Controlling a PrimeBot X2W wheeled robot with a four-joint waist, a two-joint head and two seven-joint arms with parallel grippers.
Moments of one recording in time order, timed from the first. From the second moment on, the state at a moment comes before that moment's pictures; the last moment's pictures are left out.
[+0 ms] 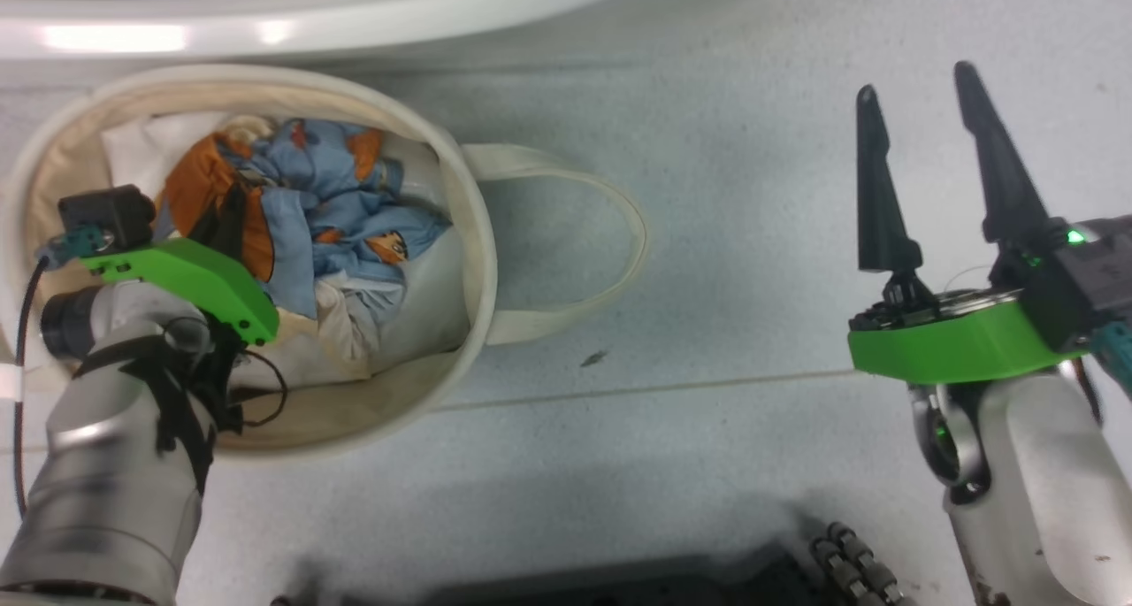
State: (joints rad) left arm -0.98 0.19 -0.21 1.29 -0.48 -0.12 -0.21; right arm -0.38 -0.16 0.17 -0.11 0.11 0.13 -0.17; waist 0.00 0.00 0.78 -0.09
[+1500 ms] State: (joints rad) left arm -0.44 0.22 -0.23 0.46 -0.46 -0.13 -0.25; right arm -0.20 -0.17 0.24 0.20 0.40 0.13 -0.25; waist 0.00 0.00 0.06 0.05
